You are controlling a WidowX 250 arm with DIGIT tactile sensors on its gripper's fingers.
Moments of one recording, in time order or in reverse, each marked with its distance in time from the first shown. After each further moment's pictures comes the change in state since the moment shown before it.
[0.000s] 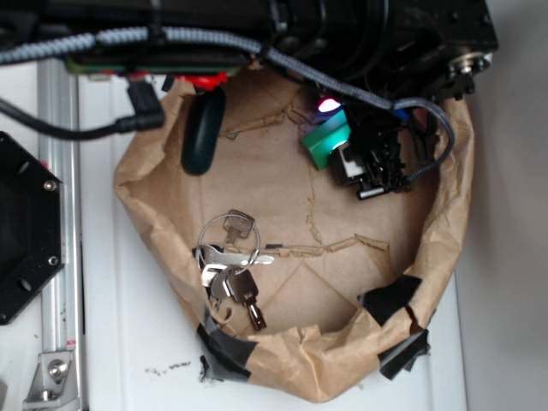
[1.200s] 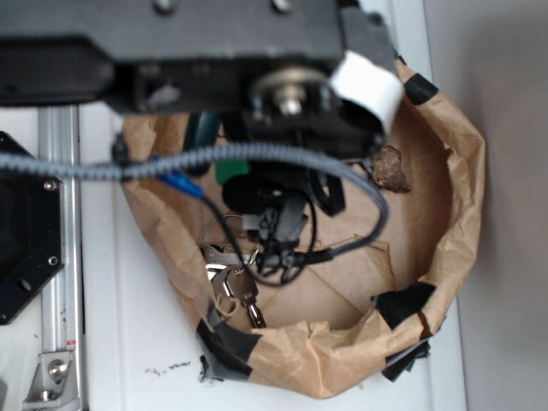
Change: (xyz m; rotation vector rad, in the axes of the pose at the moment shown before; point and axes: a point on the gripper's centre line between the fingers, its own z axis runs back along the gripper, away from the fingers) arm -0.091 -0.035 0.124 -0.033 -0.180 -0.348
